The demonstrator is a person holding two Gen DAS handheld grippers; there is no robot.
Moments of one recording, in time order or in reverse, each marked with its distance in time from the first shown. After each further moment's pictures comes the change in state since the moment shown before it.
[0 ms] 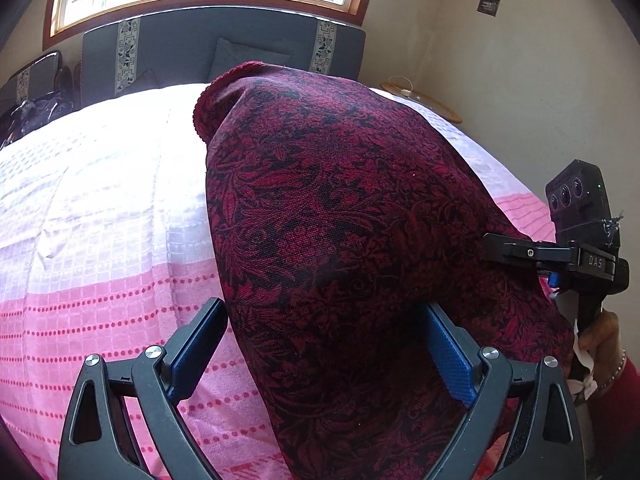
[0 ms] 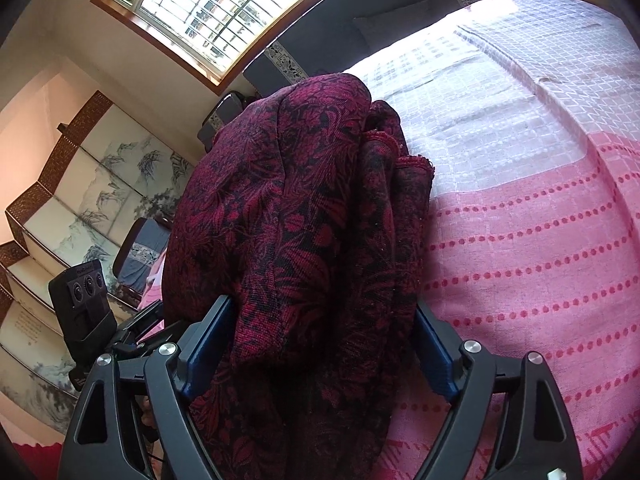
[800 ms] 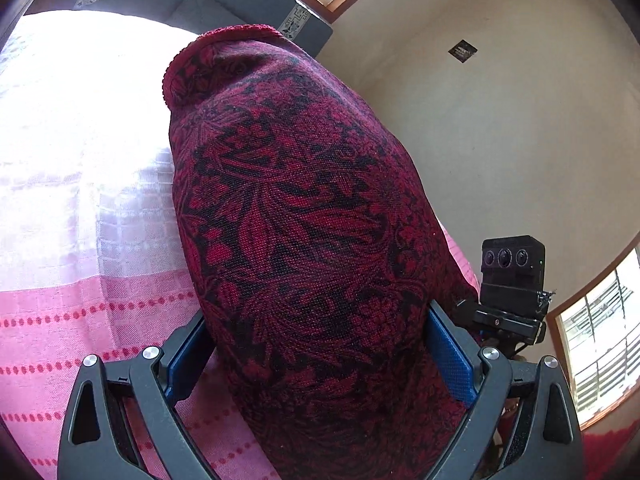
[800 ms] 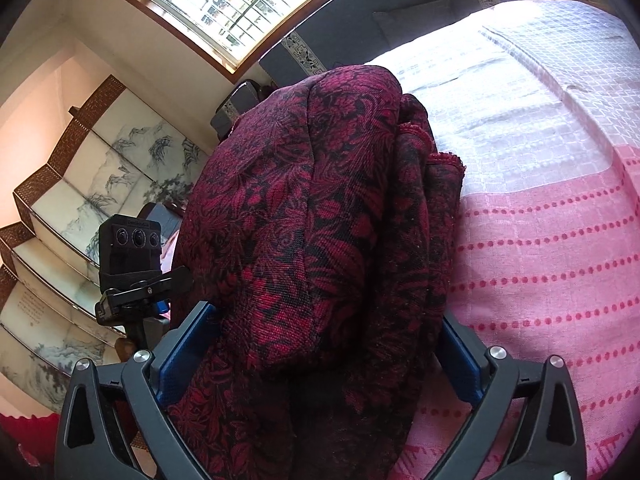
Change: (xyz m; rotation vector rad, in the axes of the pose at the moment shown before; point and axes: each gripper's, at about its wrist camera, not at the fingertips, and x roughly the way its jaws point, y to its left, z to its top) left arm 0.036 0.064 0.021 -0.214 0.036 -0.441; right arm 0.009 0.010 -0.001 -0.052 0.030 0.031
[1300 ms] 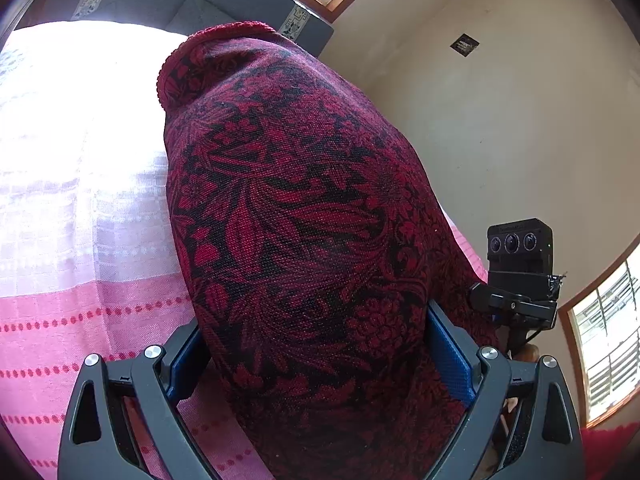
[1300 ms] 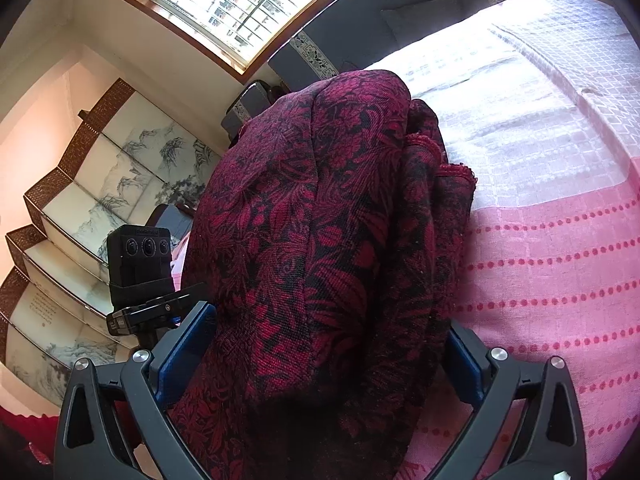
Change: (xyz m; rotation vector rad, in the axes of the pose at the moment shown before) left arm 0.013 -0.025 -0.013 0.032 -0.008 0.047; right arm 0.003 -0.006 0.011 0.006 0.004 0.062
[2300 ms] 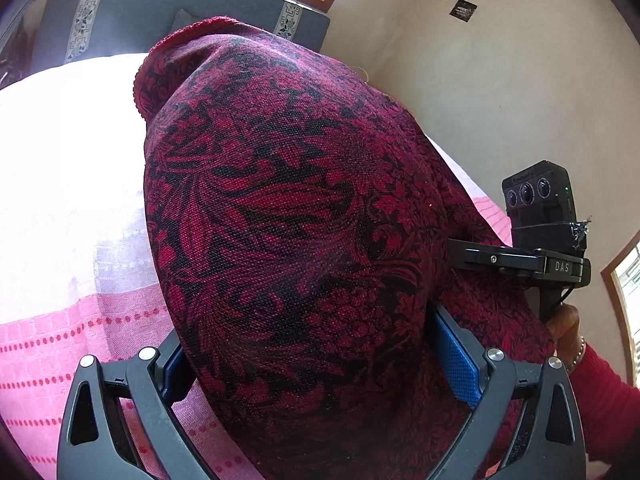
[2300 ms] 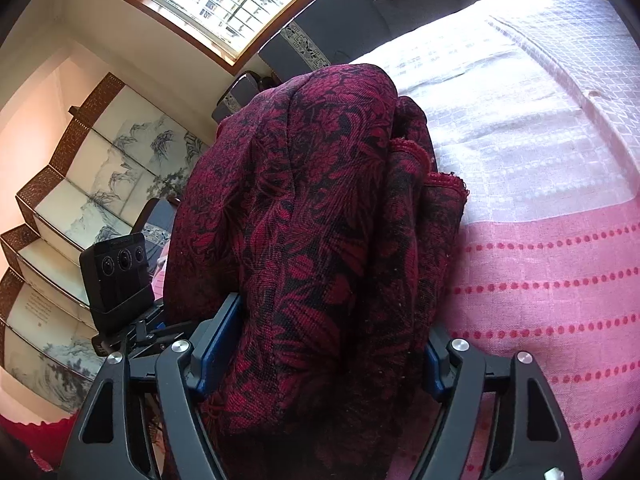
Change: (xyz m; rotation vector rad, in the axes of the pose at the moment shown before) left arm 0.013 -0.048 -0.018 0.144 0.024 0.189; right arm 0.013 -0.009 0.014 0.004 0.036 -0.048
